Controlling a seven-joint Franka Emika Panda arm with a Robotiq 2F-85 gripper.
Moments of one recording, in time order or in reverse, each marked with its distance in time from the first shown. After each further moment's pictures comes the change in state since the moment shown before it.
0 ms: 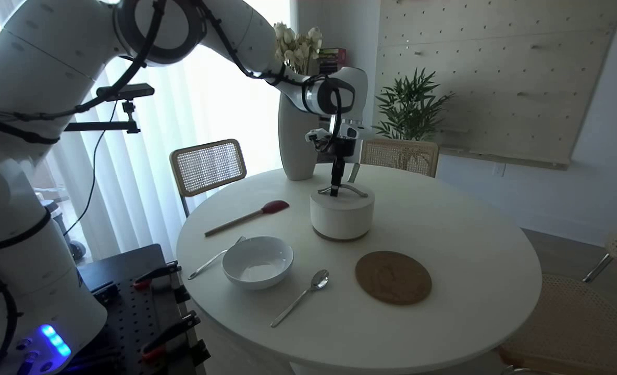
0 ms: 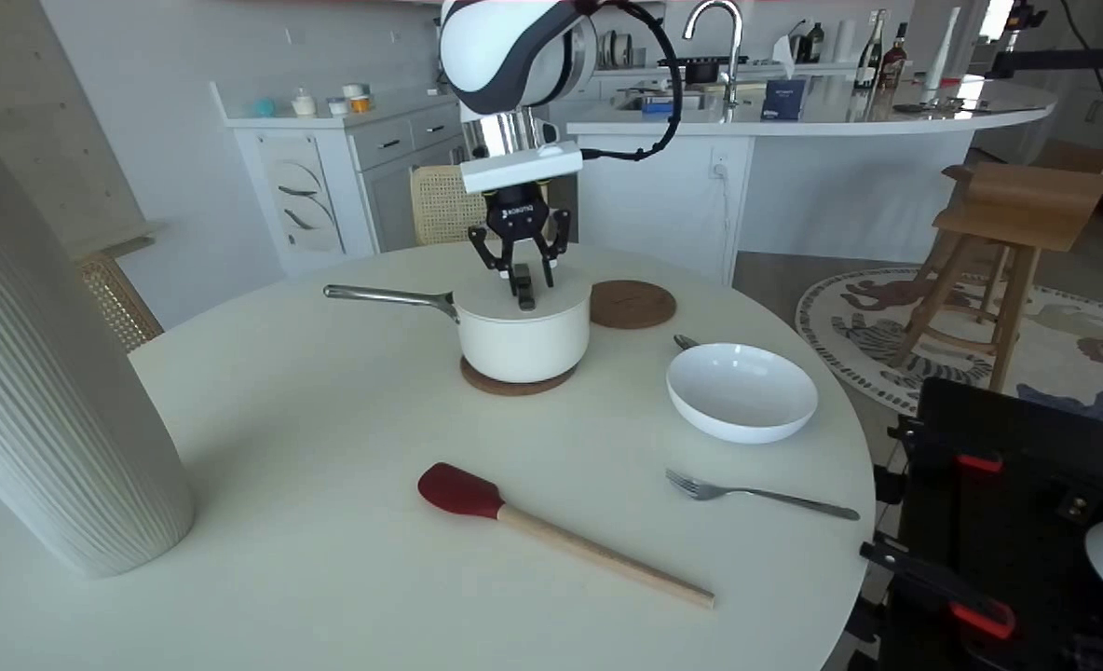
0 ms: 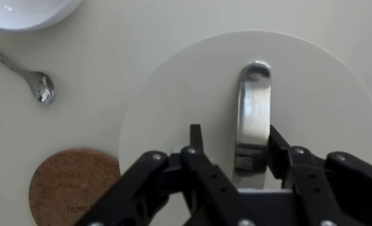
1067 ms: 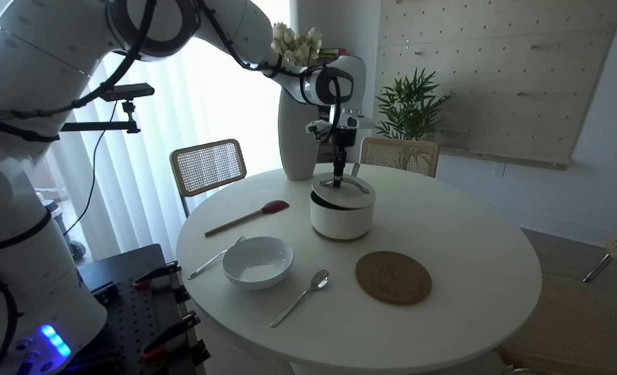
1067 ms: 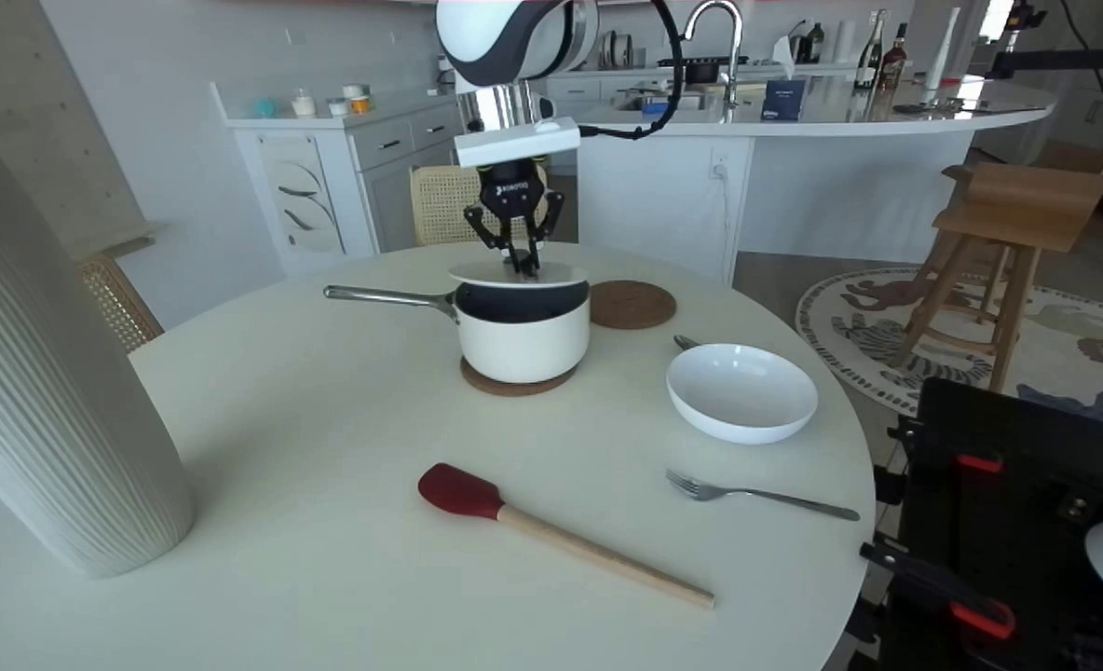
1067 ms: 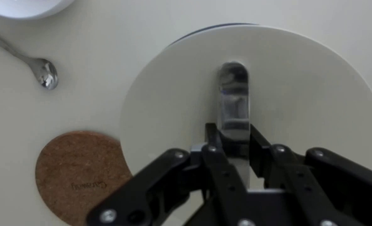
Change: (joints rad) arm 0.017 -0.043 -0.017 0.001 -0.010 0.007 0.001
